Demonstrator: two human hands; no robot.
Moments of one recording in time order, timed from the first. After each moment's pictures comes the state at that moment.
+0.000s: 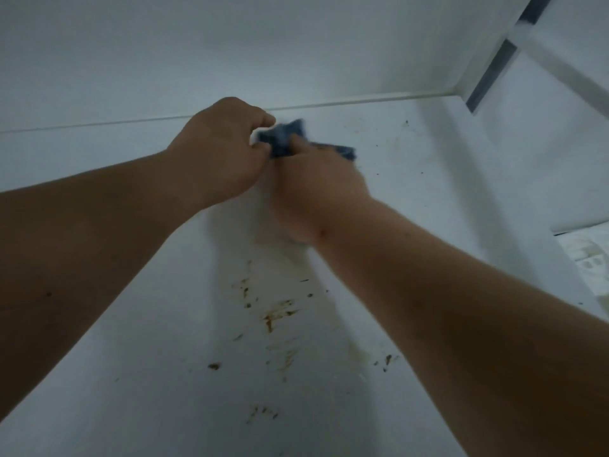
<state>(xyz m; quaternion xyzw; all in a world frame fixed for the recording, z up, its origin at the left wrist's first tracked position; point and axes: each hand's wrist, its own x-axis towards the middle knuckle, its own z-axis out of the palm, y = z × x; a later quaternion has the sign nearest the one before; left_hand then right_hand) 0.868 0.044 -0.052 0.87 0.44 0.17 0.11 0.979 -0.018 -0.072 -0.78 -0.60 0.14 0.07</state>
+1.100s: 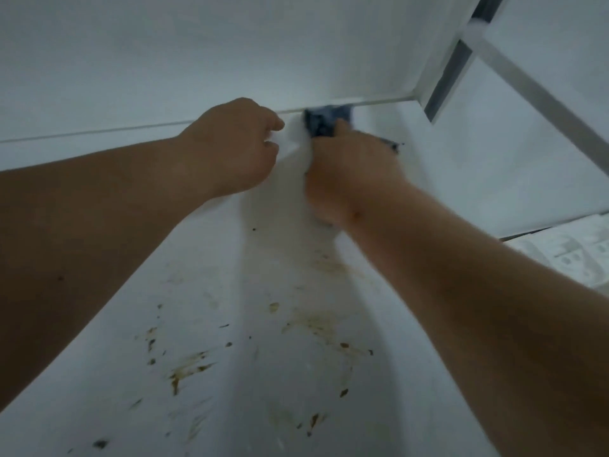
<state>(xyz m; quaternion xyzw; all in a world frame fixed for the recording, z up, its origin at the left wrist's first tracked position) 0.965 0.058 -0.056 0.90 0.41 0.09 0.12 1.087 -0.021 -0.075 -0.83 -0.56 0.06 0.06</state>
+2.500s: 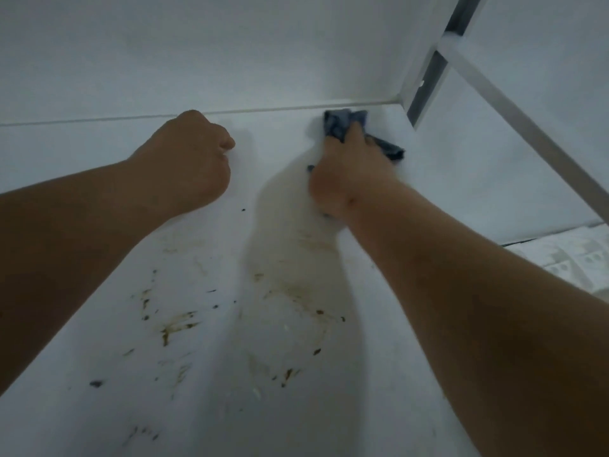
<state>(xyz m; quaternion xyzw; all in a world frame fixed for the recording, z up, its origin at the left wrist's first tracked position) 0.924 0.032 -0.061 0.85 0.50 0.11 0.10 1.097 -0.043 -0.073 -0.85 -0.51 0.09 0.07</state>
